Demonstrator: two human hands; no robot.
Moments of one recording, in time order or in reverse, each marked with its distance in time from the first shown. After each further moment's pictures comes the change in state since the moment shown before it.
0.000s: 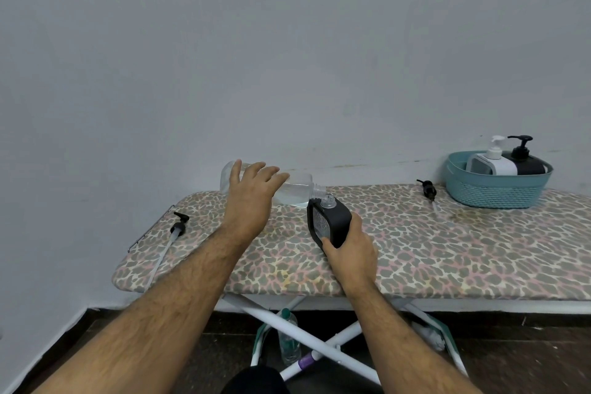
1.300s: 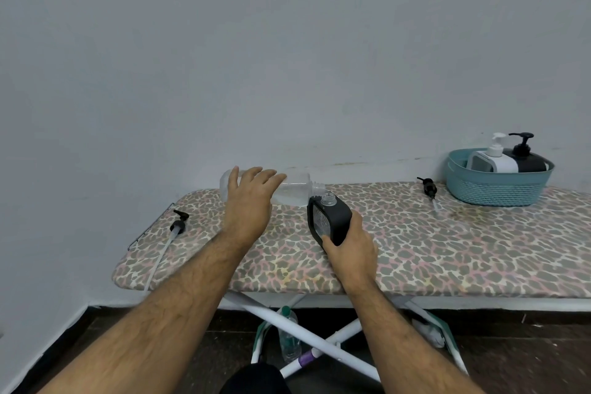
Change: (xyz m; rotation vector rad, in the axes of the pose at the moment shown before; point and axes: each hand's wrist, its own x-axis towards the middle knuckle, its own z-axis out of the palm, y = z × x) left_hand -0.009 0.000 0.011 -0.043 -0.016 -0.071; right_hand 0.001 0.002 0.001 0.022 -0.010 -0.004
